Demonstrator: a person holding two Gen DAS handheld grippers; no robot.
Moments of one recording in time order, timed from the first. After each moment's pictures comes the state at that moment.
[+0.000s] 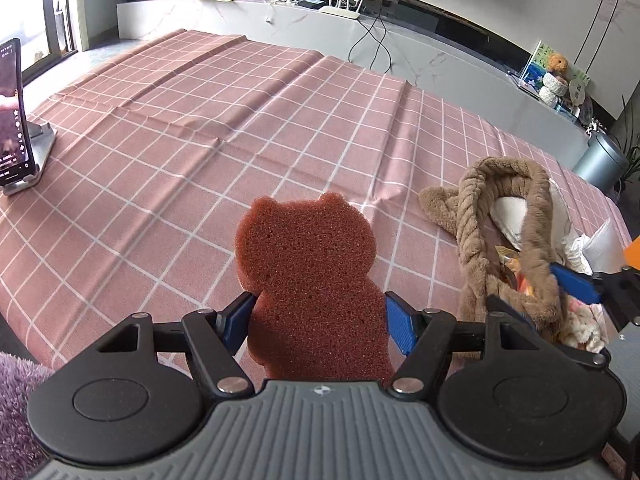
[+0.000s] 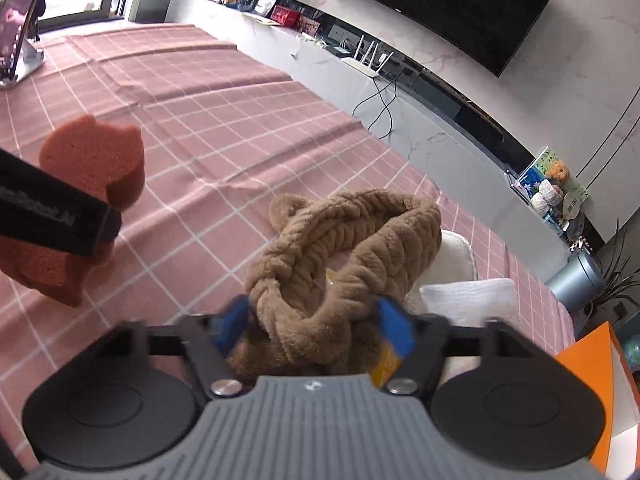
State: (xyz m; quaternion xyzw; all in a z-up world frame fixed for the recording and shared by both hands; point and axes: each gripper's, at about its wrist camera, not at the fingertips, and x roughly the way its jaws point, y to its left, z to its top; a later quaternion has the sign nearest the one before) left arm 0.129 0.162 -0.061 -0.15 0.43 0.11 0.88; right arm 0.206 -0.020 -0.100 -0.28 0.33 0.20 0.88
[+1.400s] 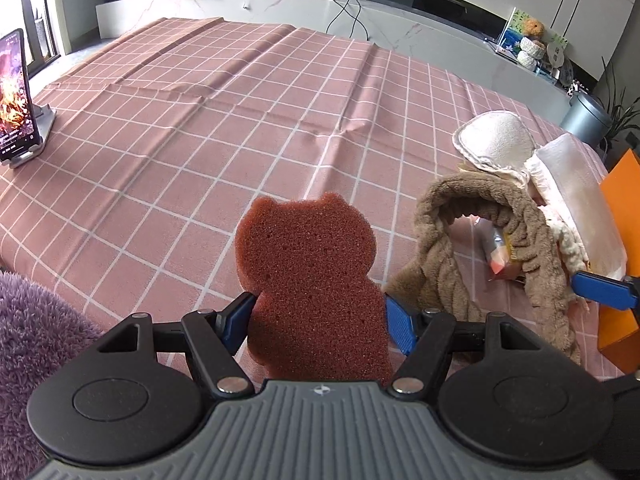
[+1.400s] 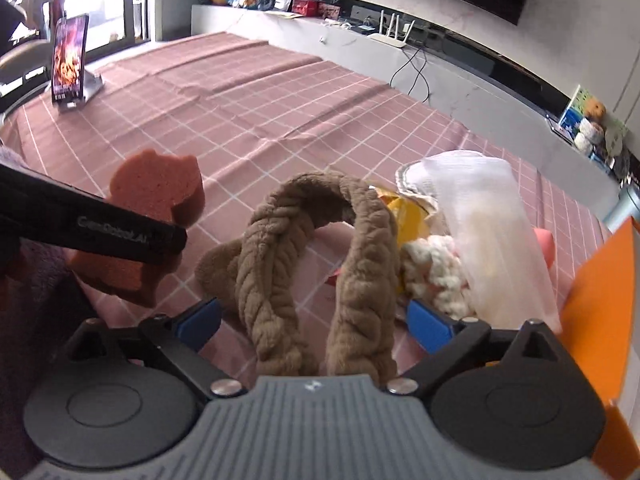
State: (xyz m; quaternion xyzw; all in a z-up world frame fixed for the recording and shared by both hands) left arm 0.083 0.126 -0.069 -0.12 0.46 0.09 0.88; right arm 0.136 -0.075 -0.090 -0.19 0.40 0.26 0.86
